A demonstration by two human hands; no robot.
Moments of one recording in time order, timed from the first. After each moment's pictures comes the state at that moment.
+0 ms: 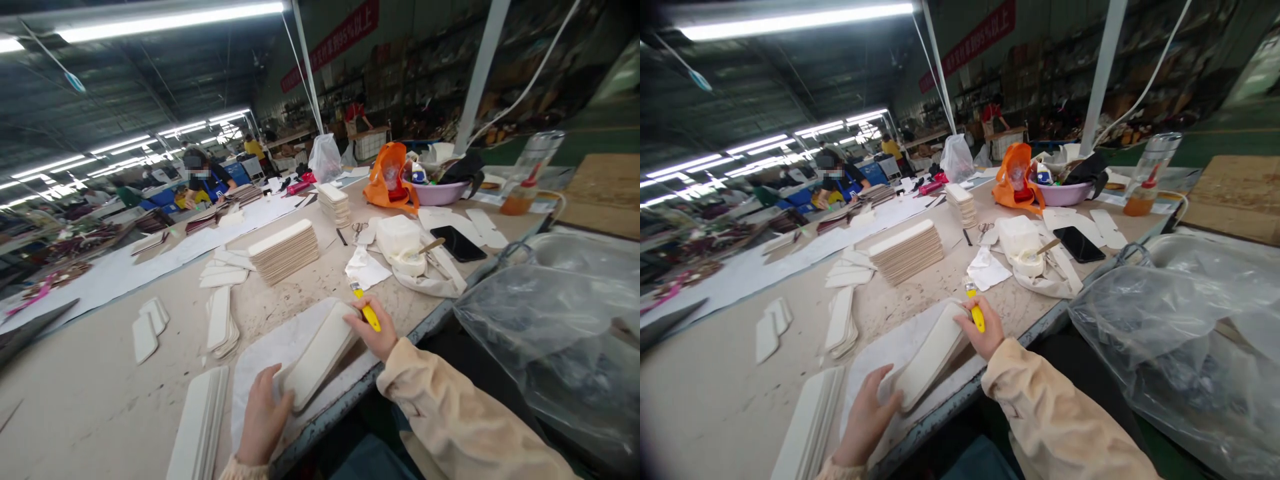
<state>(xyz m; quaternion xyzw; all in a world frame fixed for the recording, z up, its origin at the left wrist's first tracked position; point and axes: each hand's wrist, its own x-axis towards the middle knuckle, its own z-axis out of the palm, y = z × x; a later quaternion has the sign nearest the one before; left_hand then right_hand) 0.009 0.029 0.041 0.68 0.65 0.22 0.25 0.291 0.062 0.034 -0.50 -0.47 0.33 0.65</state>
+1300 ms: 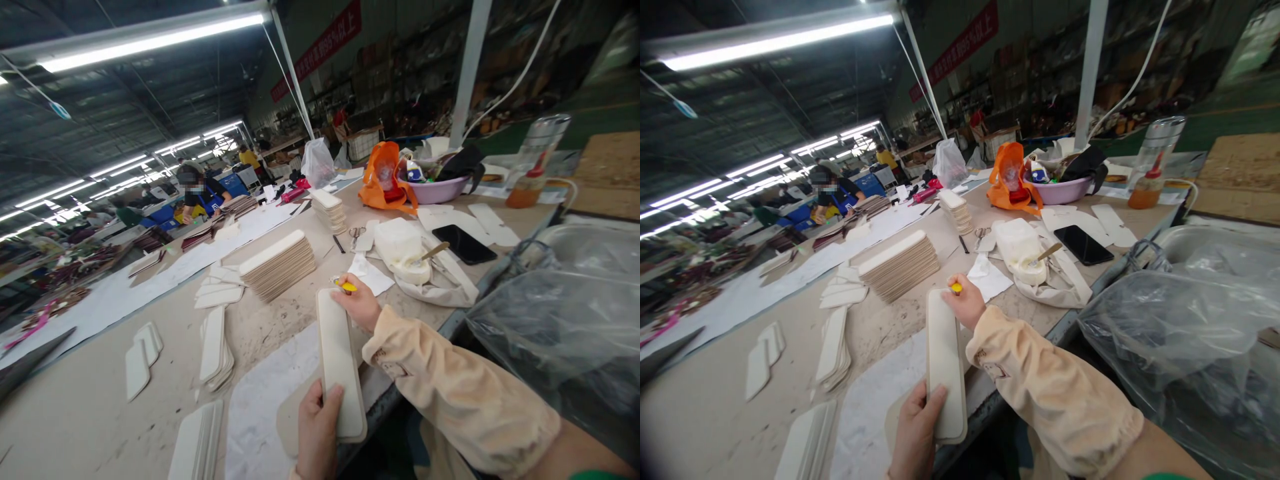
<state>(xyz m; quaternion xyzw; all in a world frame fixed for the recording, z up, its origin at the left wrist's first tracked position) 0.130 0.027 0.037 0.43 0.57 0.35 0.61 0.306 0.153 0.073 -0.51 -0.44 0.38 0.64</state>
